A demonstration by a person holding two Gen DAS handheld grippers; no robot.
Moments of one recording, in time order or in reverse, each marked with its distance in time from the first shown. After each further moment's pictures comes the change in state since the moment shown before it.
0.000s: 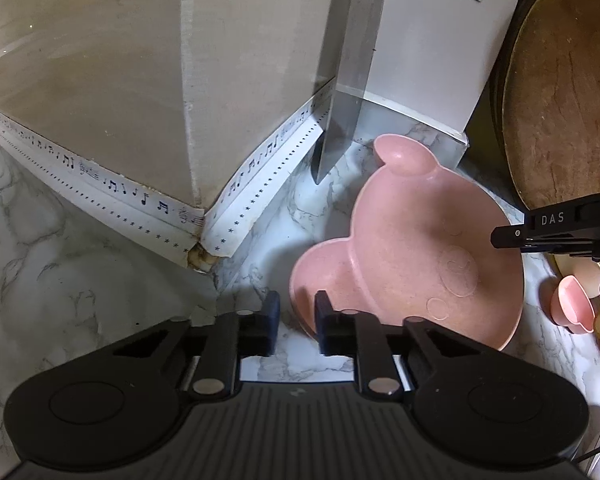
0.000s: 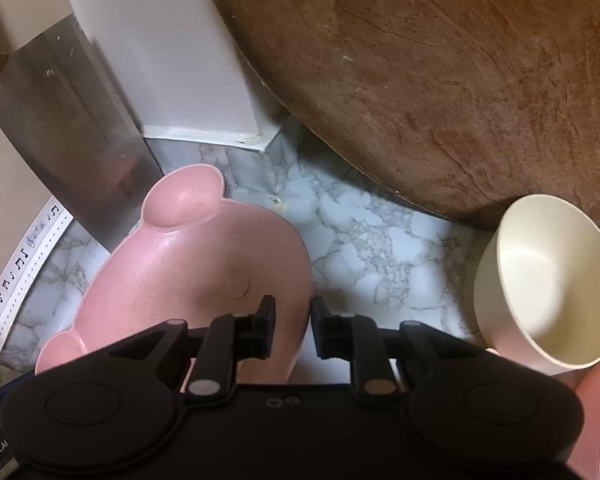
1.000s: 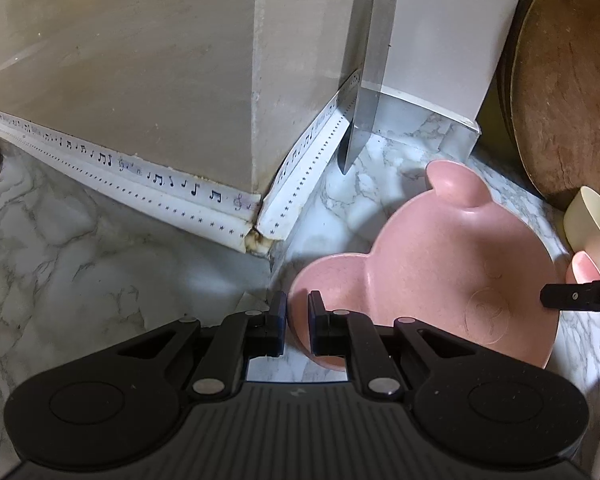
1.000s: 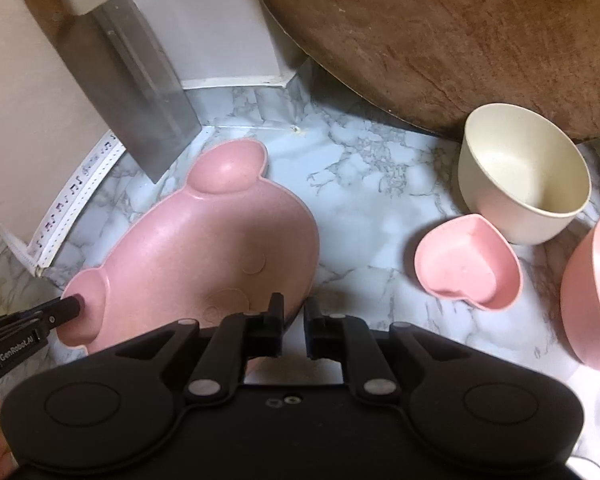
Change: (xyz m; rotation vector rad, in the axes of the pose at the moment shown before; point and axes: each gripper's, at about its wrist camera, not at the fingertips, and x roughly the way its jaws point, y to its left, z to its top) left arm -0.005 0.020 -0.012 0.049 -0.007 0.028; right arm -0.057 0.019 -0.069 0.042 0.030 0.041
